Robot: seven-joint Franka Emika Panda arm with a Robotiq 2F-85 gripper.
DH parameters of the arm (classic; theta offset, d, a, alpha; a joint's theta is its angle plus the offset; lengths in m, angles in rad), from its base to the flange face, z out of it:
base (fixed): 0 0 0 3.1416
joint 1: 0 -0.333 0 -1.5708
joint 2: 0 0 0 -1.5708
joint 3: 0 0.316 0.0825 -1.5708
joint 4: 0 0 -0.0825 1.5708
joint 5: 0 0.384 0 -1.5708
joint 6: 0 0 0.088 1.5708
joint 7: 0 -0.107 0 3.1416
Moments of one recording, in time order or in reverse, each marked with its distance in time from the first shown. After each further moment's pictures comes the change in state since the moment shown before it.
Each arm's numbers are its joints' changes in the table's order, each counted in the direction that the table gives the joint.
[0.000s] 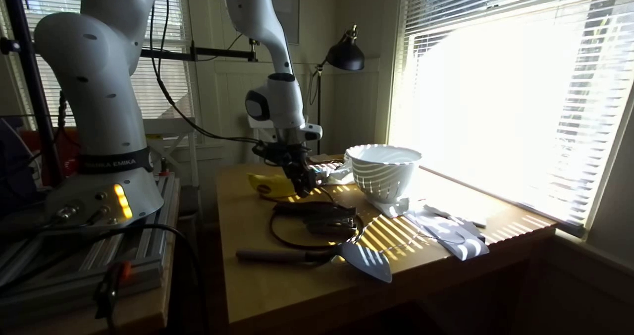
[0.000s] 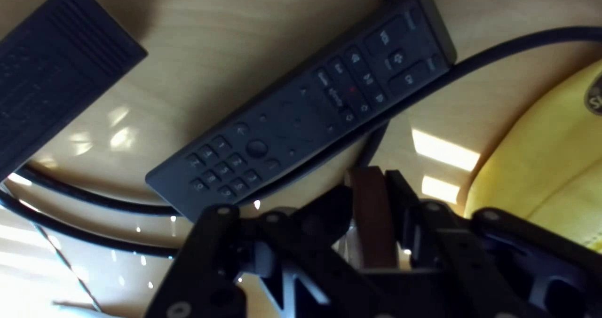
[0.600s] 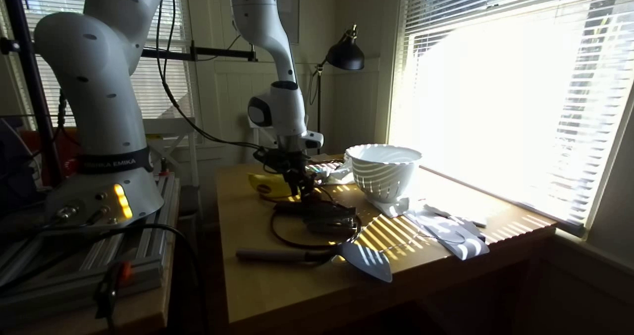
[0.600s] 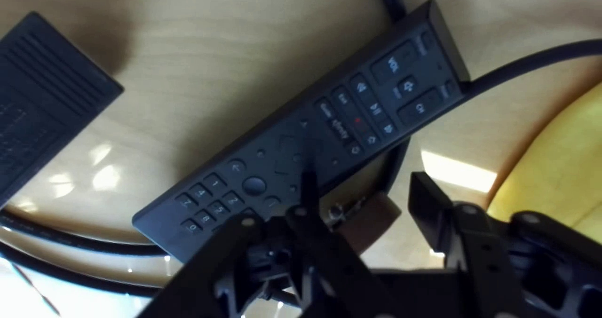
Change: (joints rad) arm -0.001 -0.063 -0.014 -0.035 -0.002 0.008 -0.035
